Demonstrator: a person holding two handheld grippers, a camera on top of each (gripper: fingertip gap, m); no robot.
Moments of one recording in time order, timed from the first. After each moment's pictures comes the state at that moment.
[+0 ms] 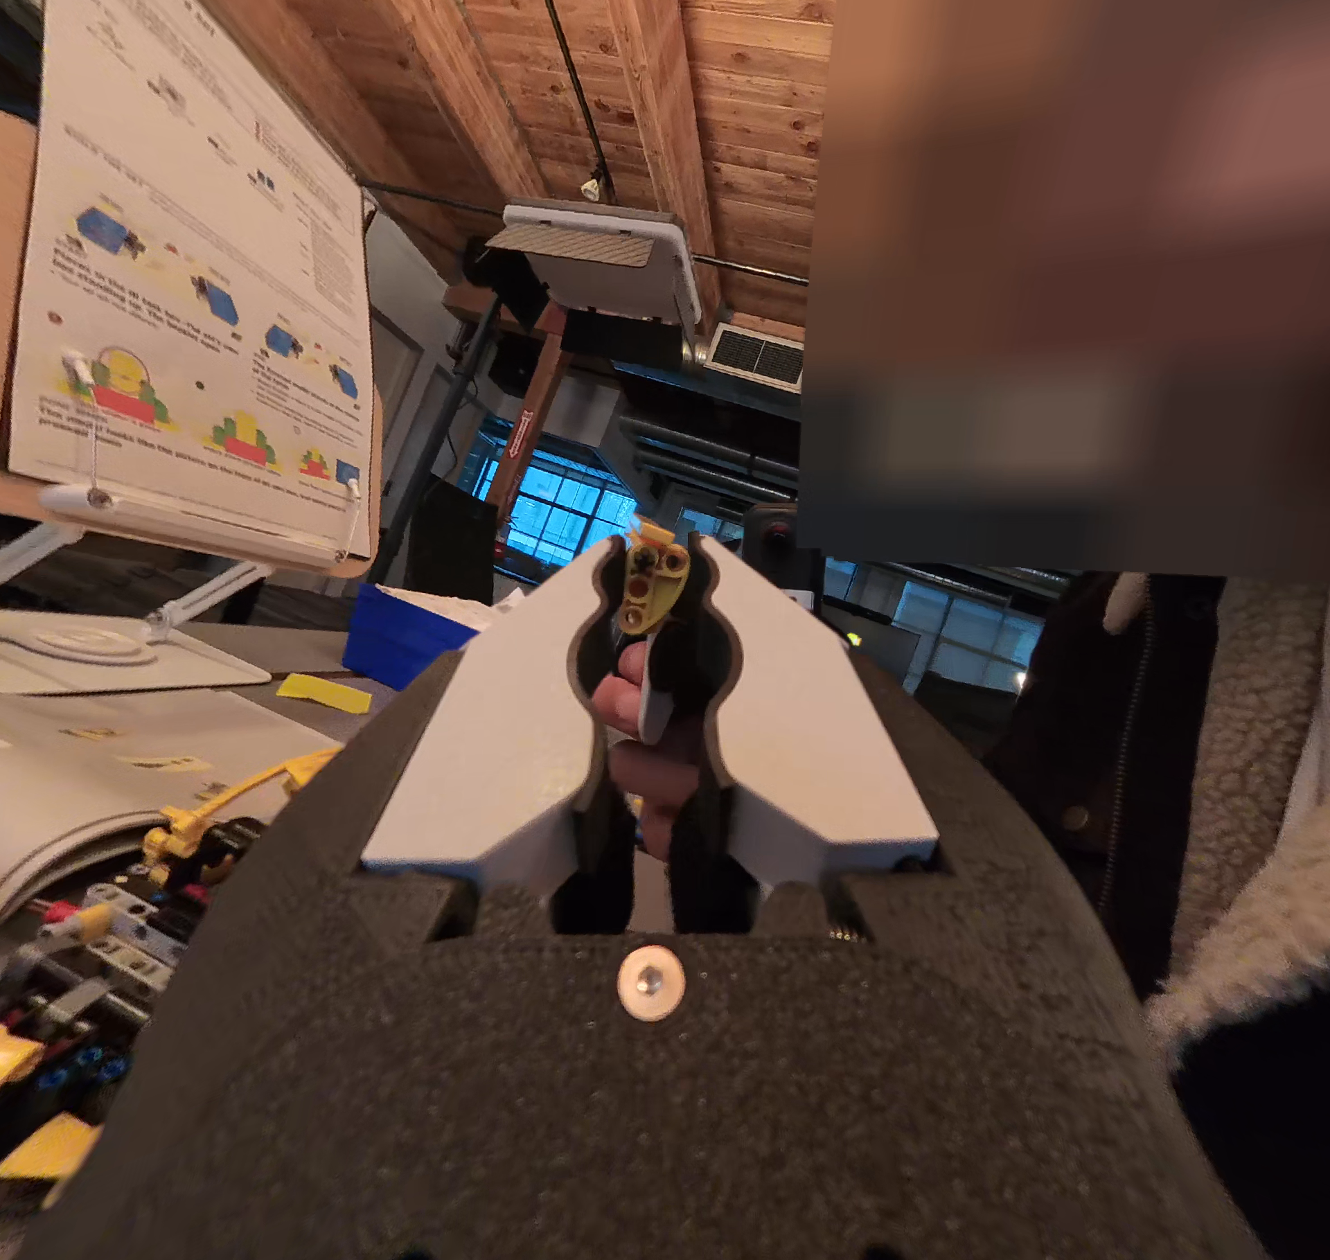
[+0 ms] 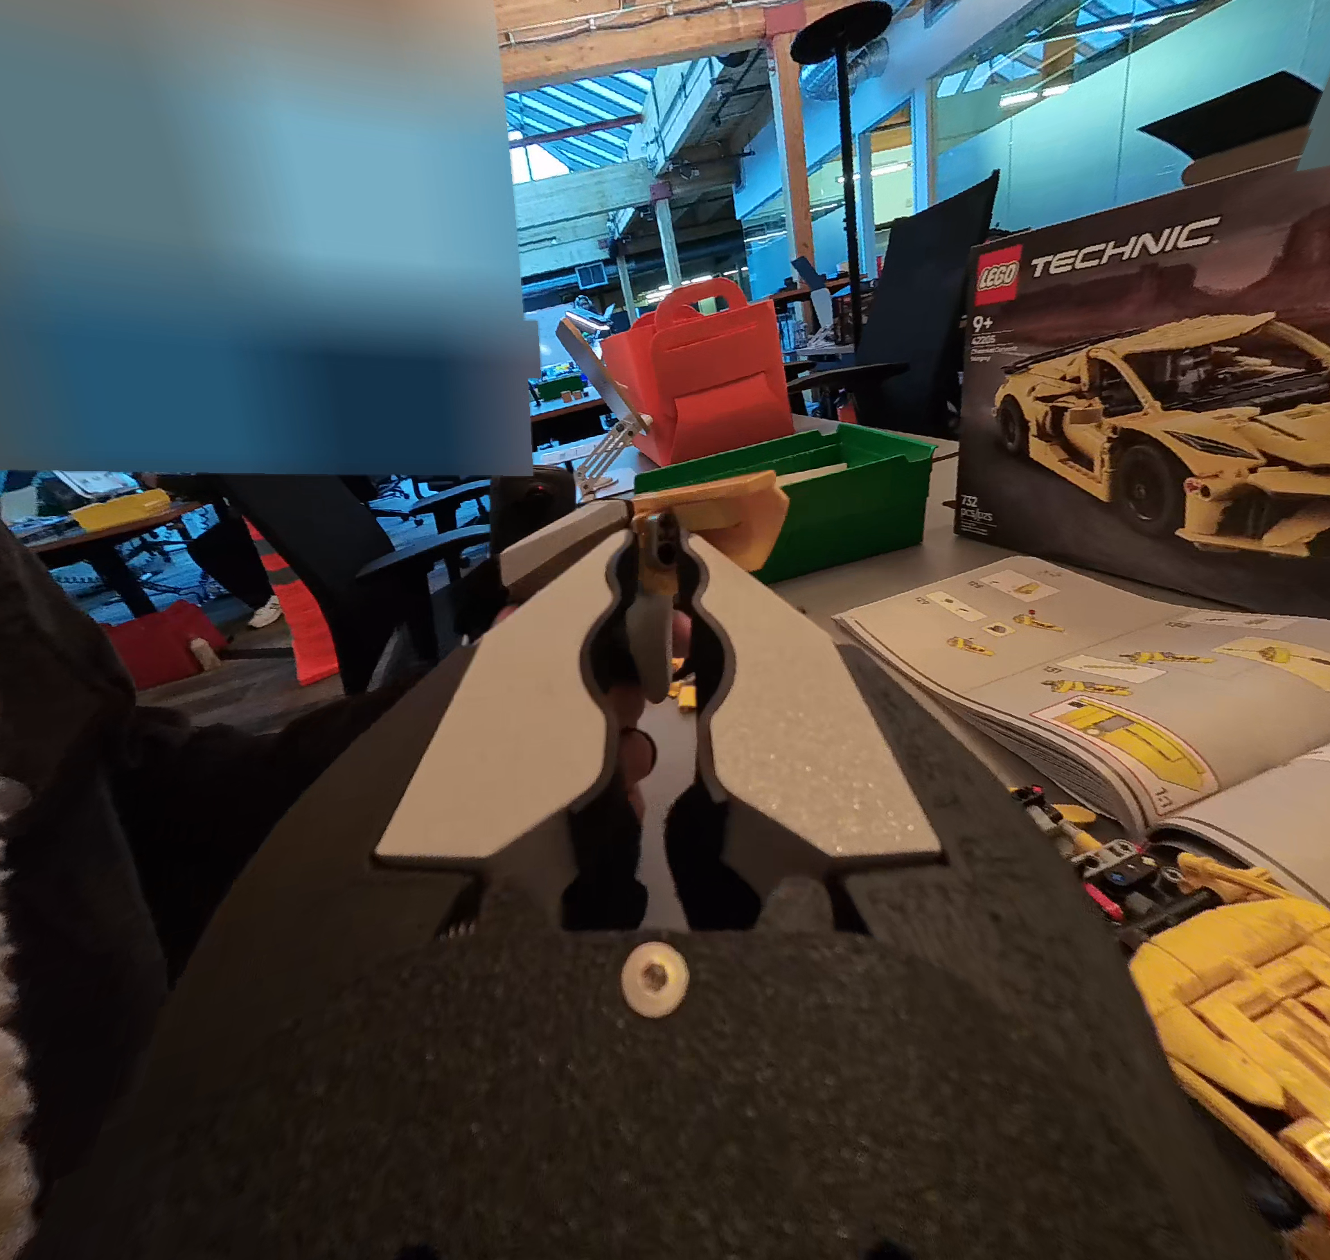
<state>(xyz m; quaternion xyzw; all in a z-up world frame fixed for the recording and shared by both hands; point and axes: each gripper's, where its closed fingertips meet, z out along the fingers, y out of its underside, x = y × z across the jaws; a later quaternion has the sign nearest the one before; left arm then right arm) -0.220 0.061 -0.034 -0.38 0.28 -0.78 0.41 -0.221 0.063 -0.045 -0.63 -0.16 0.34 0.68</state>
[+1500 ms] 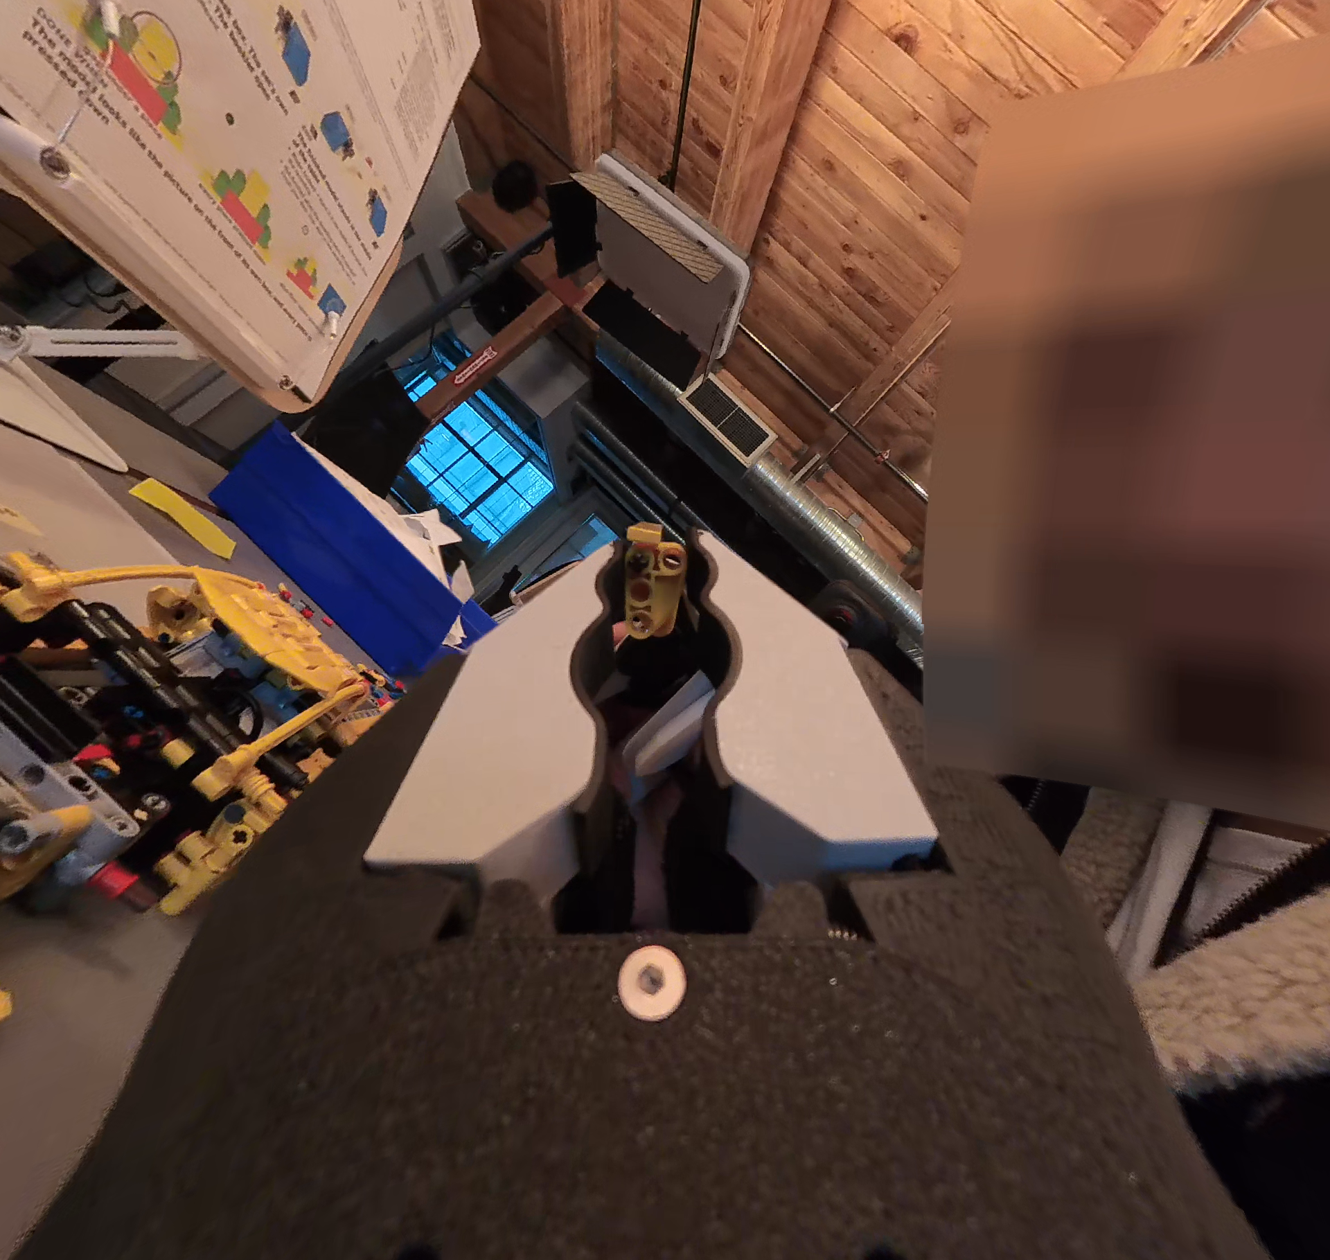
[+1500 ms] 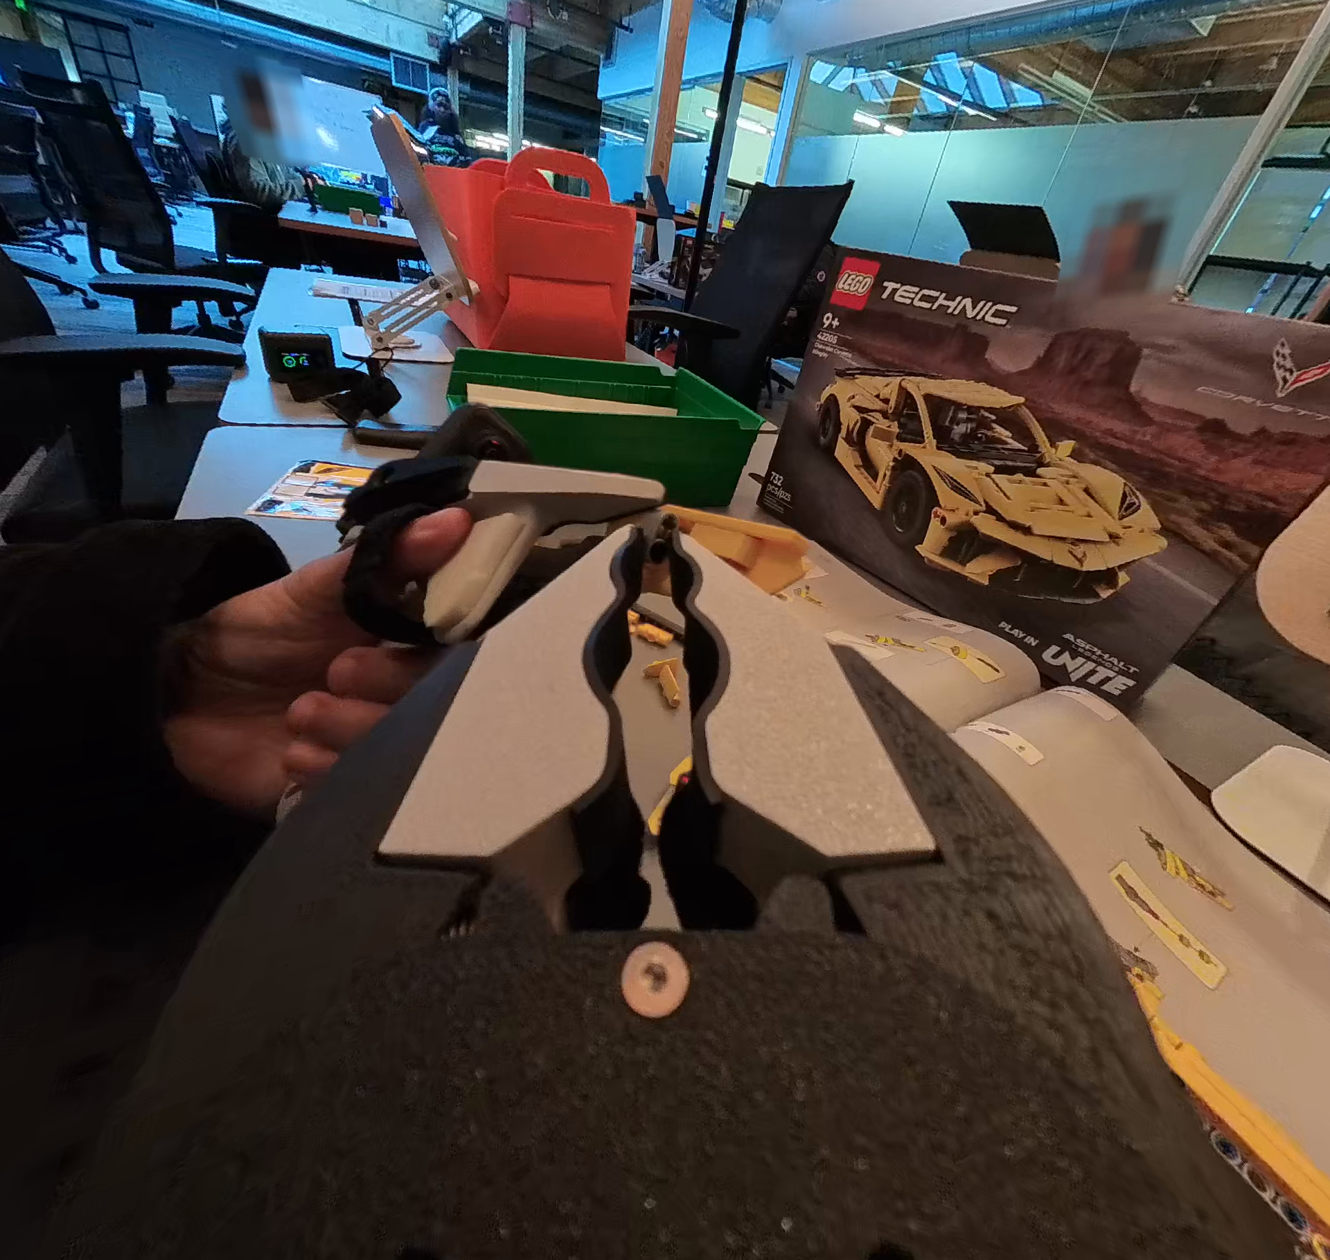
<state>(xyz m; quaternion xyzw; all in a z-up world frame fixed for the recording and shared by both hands) -0.204 0.079 -0.062 -0.45 0.16 -0.85 0.22 -0.208 0.075 -0.069 -0.67 -0.23 0.11 0.70</state>
